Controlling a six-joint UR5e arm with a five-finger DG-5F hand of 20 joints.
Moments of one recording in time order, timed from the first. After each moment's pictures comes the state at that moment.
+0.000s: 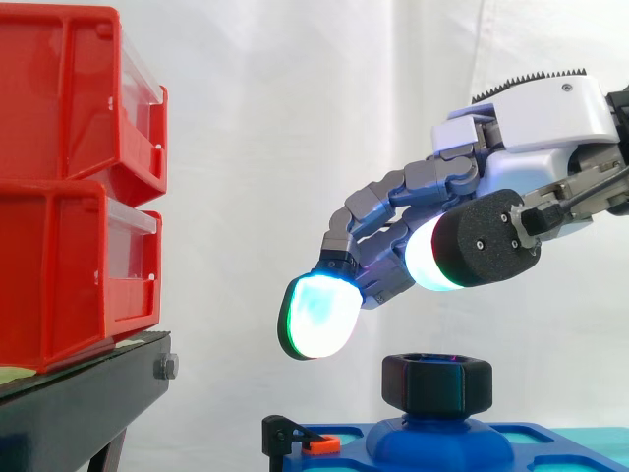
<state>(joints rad) 0.12 -2.19 -1.16 -3.03 -1.41 -1.18</state>
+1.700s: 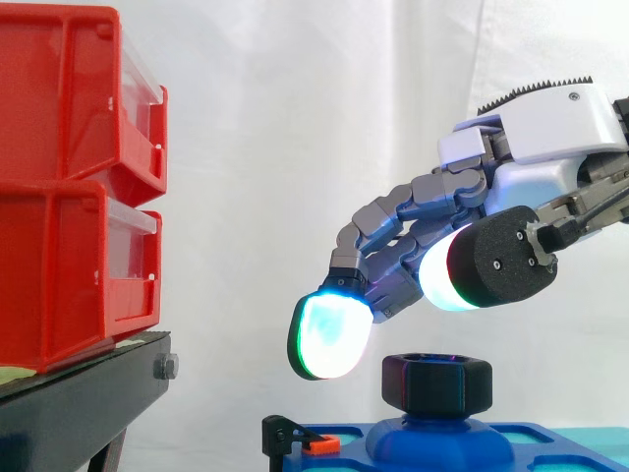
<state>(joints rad) 0.12 -2.19 -1.16 -3.06 -1.41 -1.17</state>
